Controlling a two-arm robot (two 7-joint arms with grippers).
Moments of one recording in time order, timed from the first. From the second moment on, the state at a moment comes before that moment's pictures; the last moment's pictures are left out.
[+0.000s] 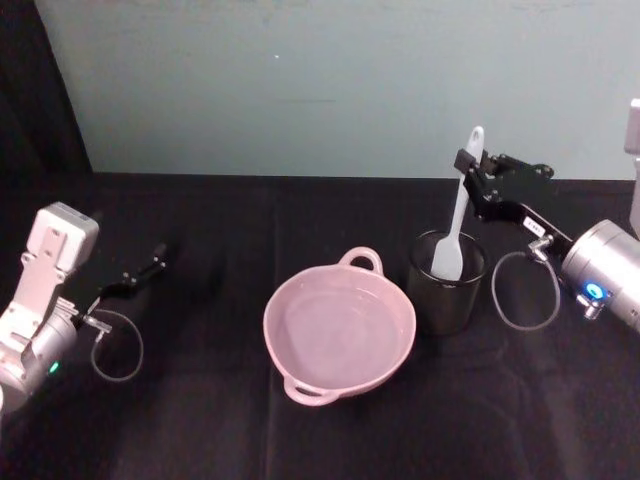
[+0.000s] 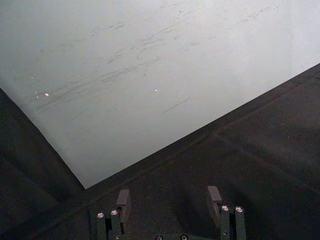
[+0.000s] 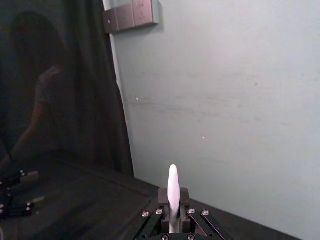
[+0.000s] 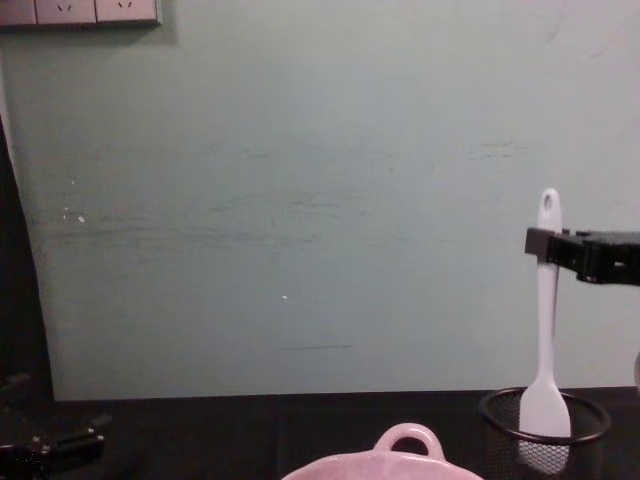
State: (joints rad) left arm -0.20 0.60 0.45 -1.41 -0.25 -0.12 0.03; right arm 0.25 0.45 -0.25 -1.58 0.52 0.07 0.37
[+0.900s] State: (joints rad) left arm -0.20 0.60 0.45 -1.41 -0.25 -0.12 0.03; right arm 0.28 0.43 -0.25 -1.42 0.72 0.10 0.45
